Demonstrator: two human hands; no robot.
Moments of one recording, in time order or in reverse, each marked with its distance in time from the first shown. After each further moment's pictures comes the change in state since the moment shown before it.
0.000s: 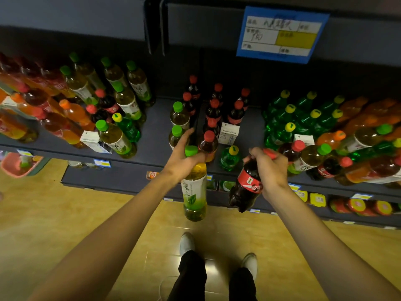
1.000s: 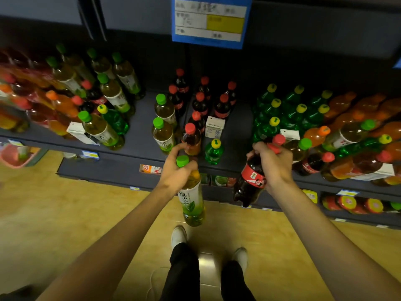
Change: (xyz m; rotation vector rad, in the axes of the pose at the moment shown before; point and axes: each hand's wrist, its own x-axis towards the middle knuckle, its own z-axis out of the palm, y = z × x) left_hand -0.031 -0.018 0.063 -0.041 0.210 -0.034; right_hand 0.027 -0.007 -0.062 -0.016 -0.033 -0.002
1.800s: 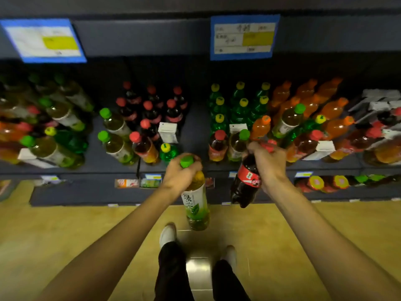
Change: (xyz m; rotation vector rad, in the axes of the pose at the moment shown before) left_hand -0.030 0.041 0.140 0.100 -0.138 0.003; right_hand 0.021 -0.011 -0.130 0.101 0.090 -0.055
